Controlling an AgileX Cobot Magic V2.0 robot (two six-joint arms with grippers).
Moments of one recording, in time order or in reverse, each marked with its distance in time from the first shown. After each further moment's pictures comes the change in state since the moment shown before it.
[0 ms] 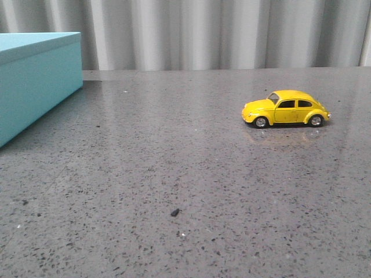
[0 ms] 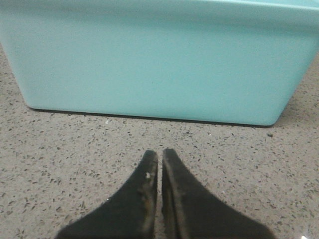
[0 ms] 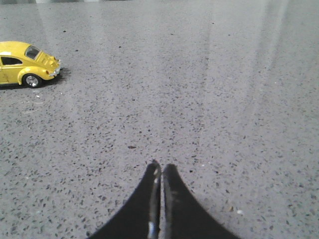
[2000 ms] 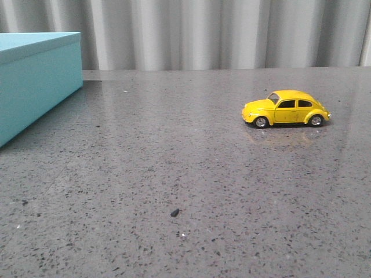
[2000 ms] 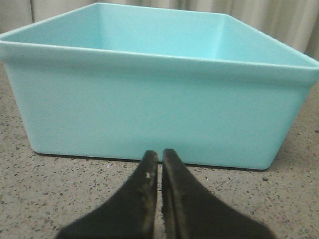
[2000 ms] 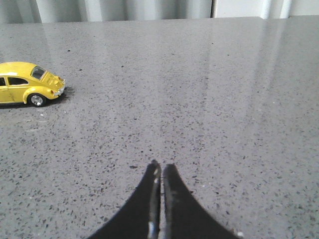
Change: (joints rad) left arm 0.000 0.000 0.000 0.000 -0.137 0.000; right arm 0.000 0.000 0.000 0.000 -0.064 0.000
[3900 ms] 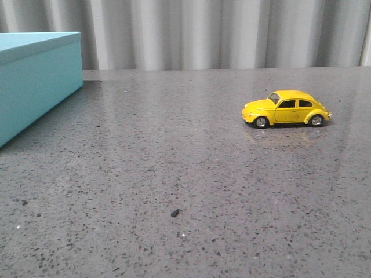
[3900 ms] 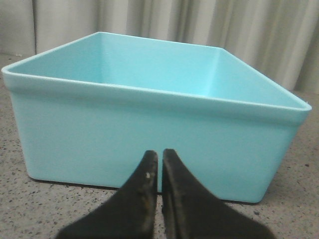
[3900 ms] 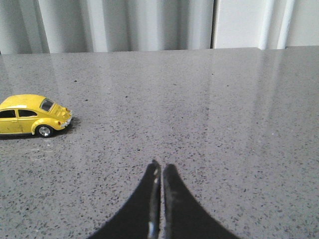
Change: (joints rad) left arm 0.000 0.000 0.000 -0.046 -0.088 0.000; right arm 0.000 0.000 0.000 0.000 -0.095 0.000
